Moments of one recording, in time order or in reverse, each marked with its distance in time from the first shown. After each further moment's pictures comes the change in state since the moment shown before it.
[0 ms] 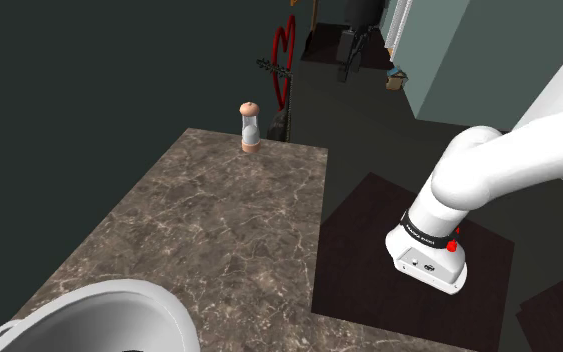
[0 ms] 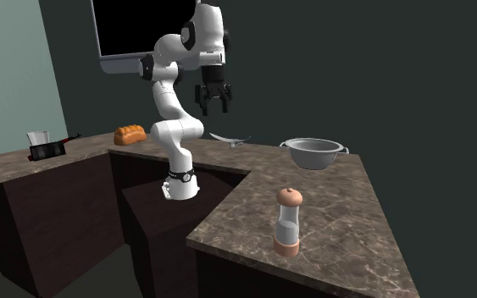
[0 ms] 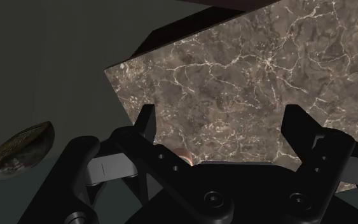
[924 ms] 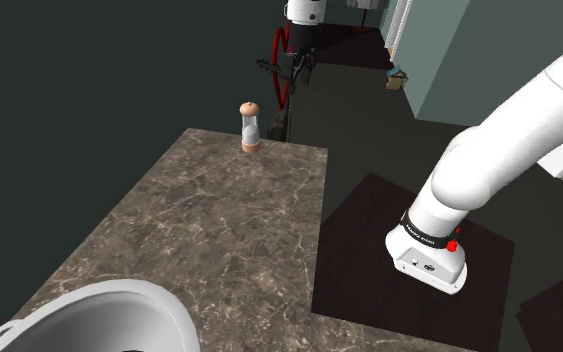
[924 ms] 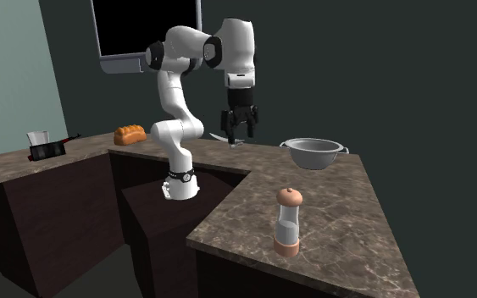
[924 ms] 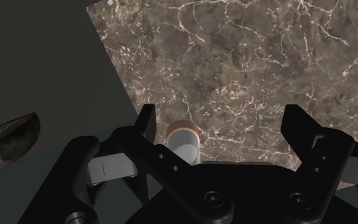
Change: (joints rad) arm 0.007 0.447 0.005 0.167 0.009 0.251 -0.020
